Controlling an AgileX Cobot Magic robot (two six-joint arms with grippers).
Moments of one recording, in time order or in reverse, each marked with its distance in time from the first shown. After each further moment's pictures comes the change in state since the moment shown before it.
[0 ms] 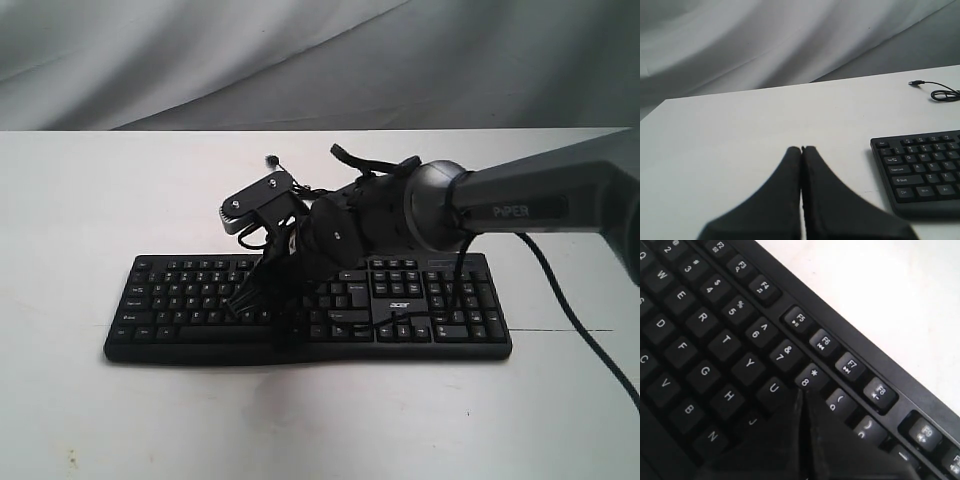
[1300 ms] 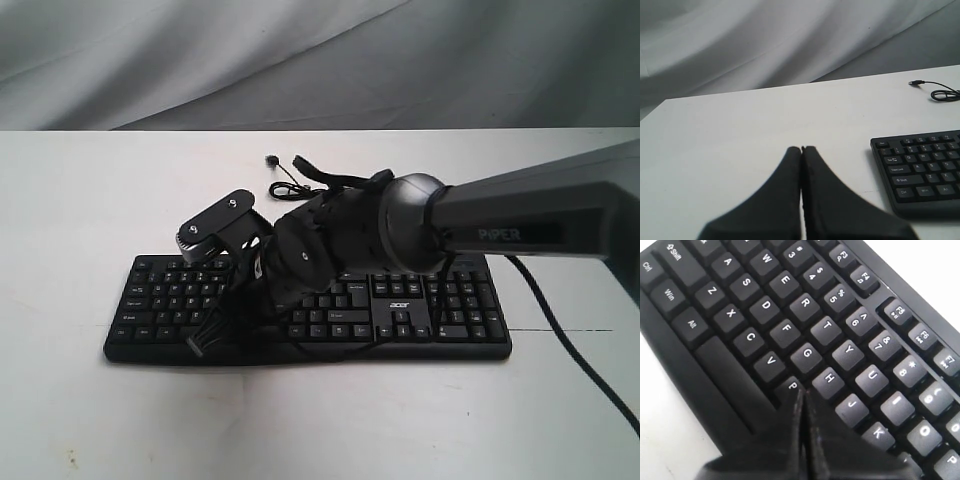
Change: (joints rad) left arm 0.000 0.000 0.000 0.000 0.000 0.000; right arm 0.098 -0.034 0.000 0.003 0.063 0.003
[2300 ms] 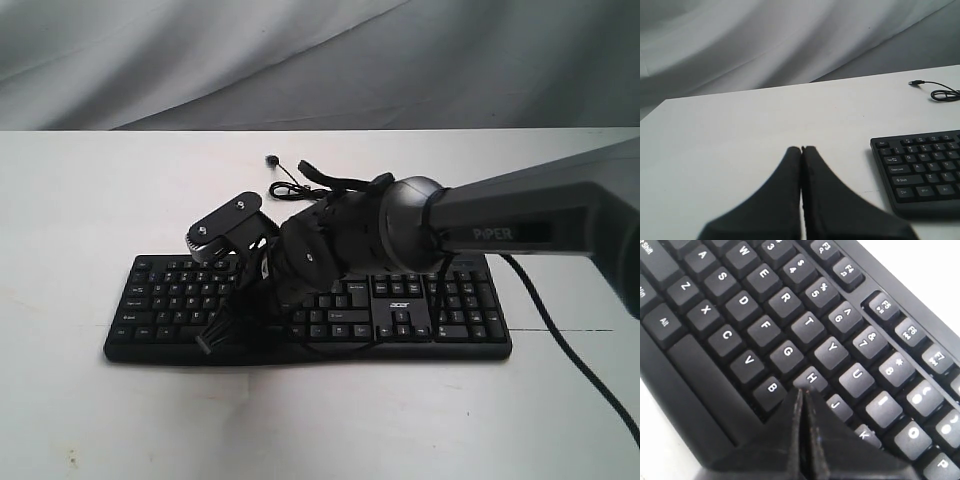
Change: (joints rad) left arm 0.000 0.000 0.000 0.000 0.000 0.000; right arm -0.018 0.024 0.000 -0.006 -0.018 0.000
